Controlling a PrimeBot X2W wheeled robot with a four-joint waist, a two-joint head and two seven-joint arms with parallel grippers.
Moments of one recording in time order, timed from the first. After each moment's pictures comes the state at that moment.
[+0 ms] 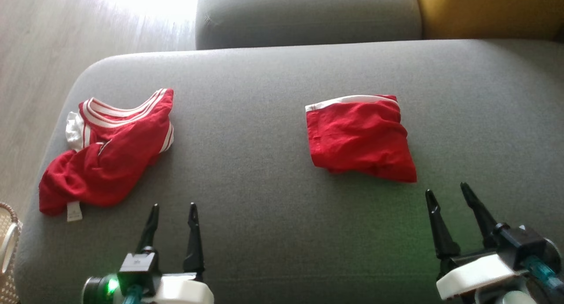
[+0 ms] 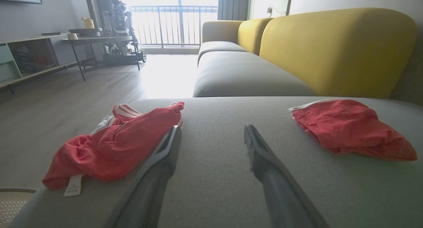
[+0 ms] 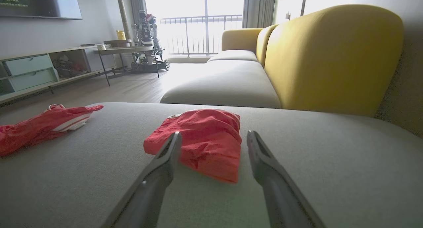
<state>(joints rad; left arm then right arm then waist) 0.16 0.05 -0.26 0.03 -0.09 0.18 -0.26 0.09 -0.04 -0.07 0.09 0.06 0.13 -0.25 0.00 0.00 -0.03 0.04</state>
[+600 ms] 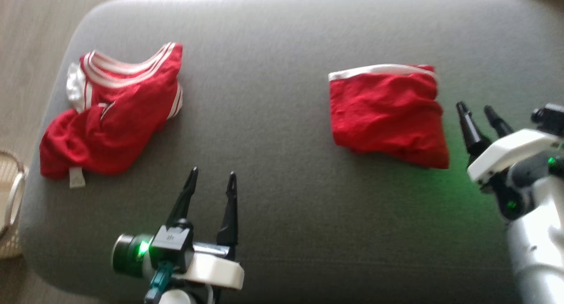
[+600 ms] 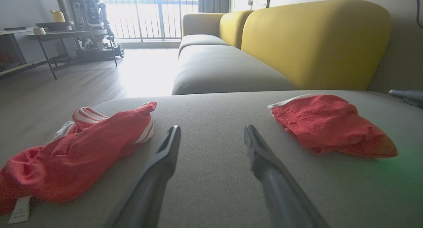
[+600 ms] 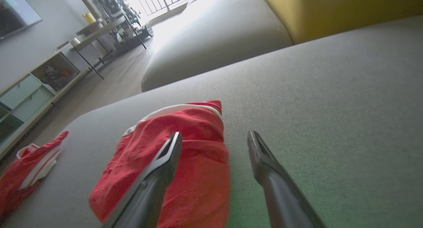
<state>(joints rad) 0.05 0.05 -0.38 0.00 -0.07 0.17 -0.26 -0.46 -0.18 -0.10 0.60 0.48 0.13 0.03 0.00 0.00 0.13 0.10</state>
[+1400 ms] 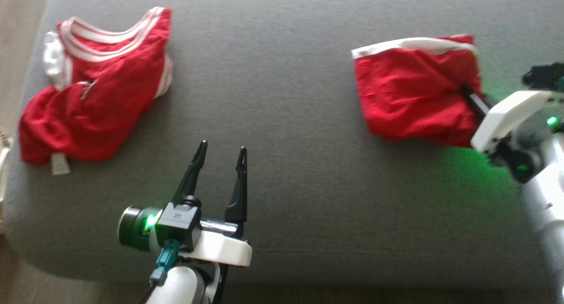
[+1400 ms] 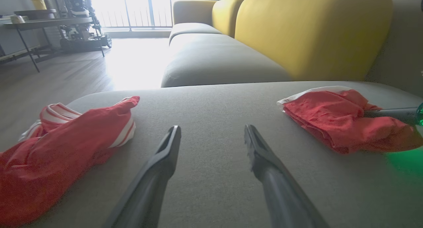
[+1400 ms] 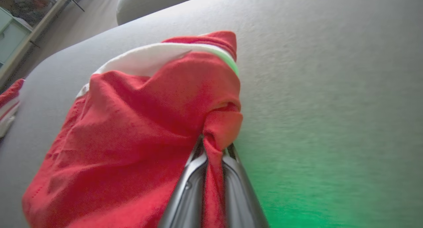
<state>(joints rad) -0.07 0.05 -0.43 0.00 -0.08 0.17 -0.26 -0.69 -0.30 0.15 0.85 0.62 0.13 0.15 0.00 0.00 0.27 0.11</state>
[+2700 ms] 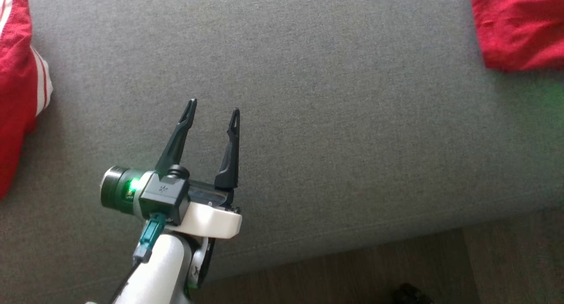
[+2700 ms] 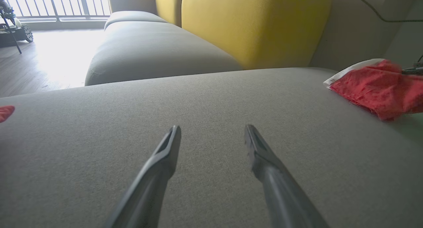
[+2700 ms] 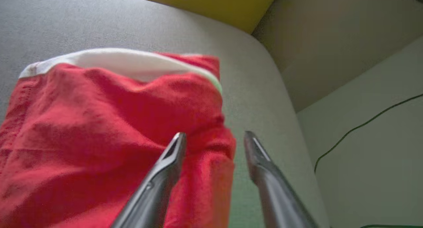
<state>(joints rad) -0.18 0.07 -0.38 -0.03 -0.03 0.10 -0.26 -1.00 -0.56 0.06 1.01 0.12 0.13 0.01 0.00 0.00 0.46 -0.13</state>
